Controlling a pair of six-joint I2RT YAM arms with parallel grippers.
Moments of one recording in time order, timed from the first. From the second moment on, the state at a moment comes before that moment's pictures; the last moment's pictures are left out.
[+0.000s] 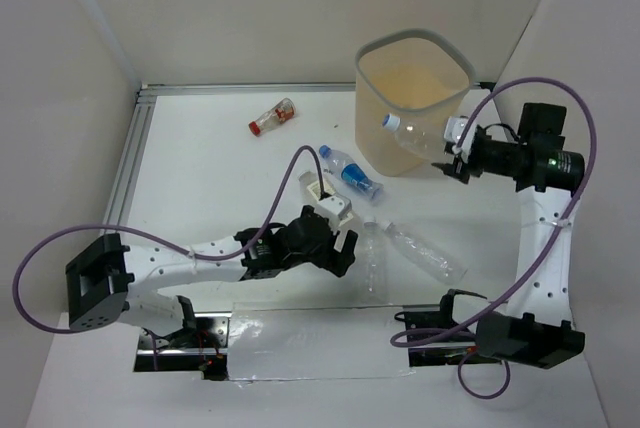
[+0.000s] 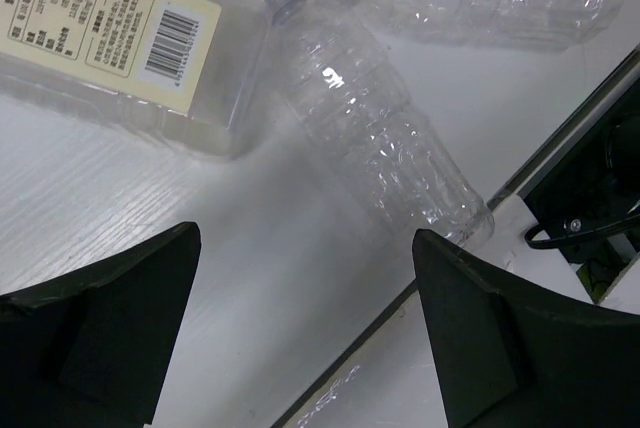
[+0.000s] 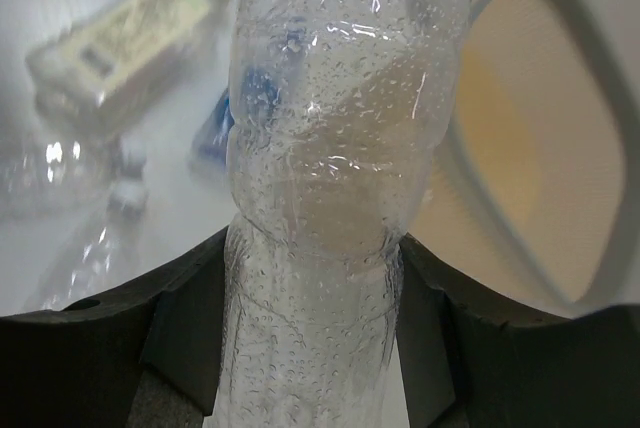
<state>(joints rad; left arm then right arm) -1.16 1.36 0.87 -0.15 -0.24 -0.50 -0.25 1.13 1.43 -1.19 -0.94 -1.44</state>
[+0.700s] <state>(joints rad) -1.25 1.68 1.05 -0.06 -0.21 -0.54 0.05 1.57 1.63 -0.29 -0.59 -0.50</state>
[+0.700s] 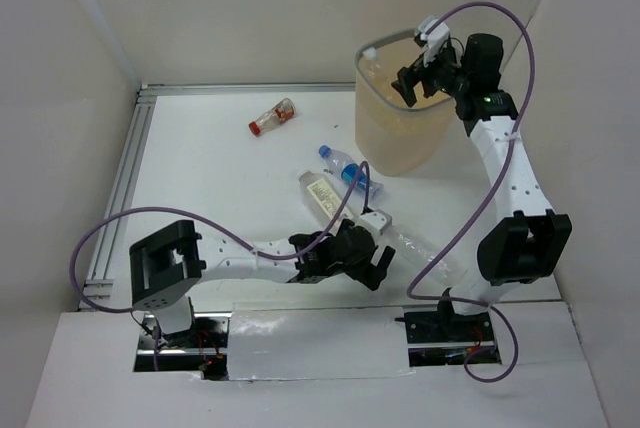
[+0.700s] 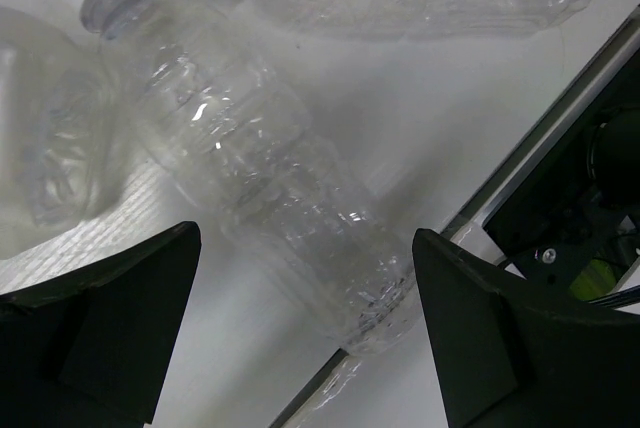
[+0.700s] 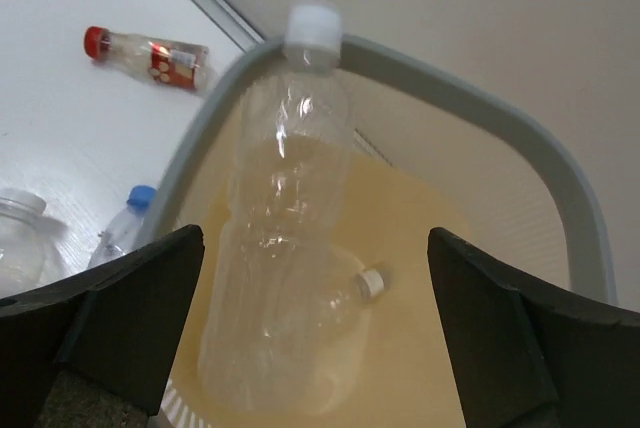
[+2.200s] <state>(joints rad) -1.20 1.58 1.53 -0.18 -0.43 -0.41 -0.63 1.11 1.00 -1.25 -0.78 -1.22</state>
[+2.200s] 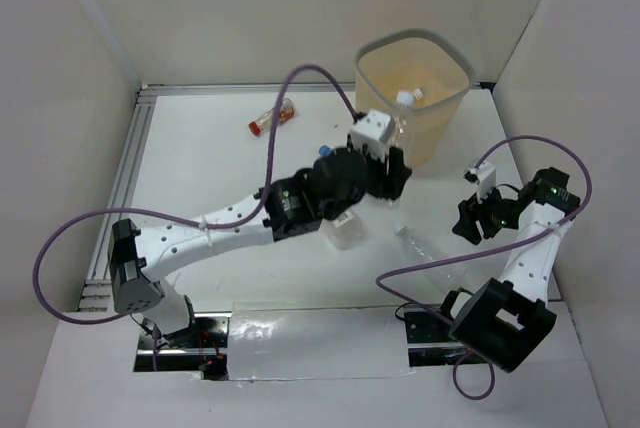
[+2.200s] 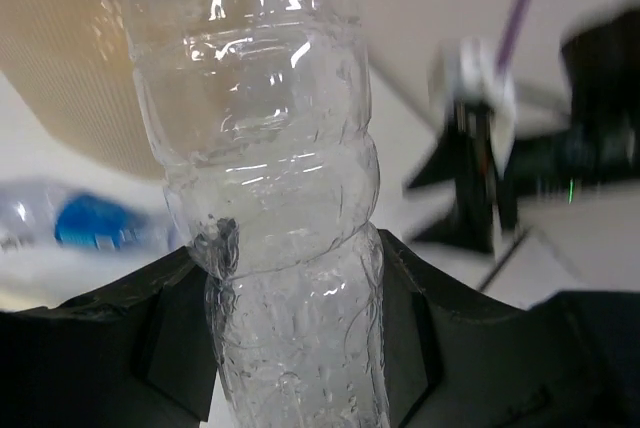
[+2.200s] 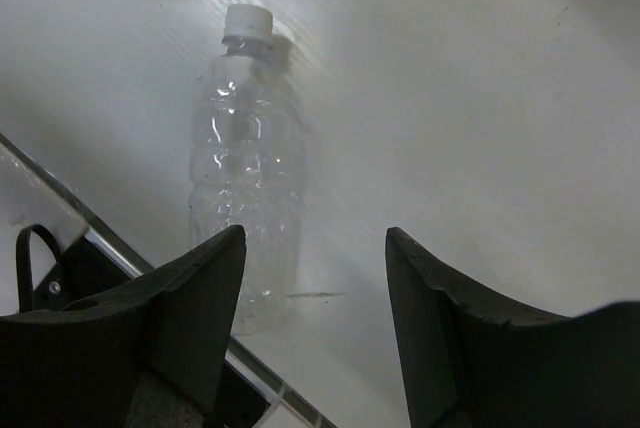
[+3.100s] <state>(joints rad) -0.85 2.39 2.40 0.33 -0.37 -0.33 -0.38 1.04 0.89 -1.11 -0.76 -1.11</state>
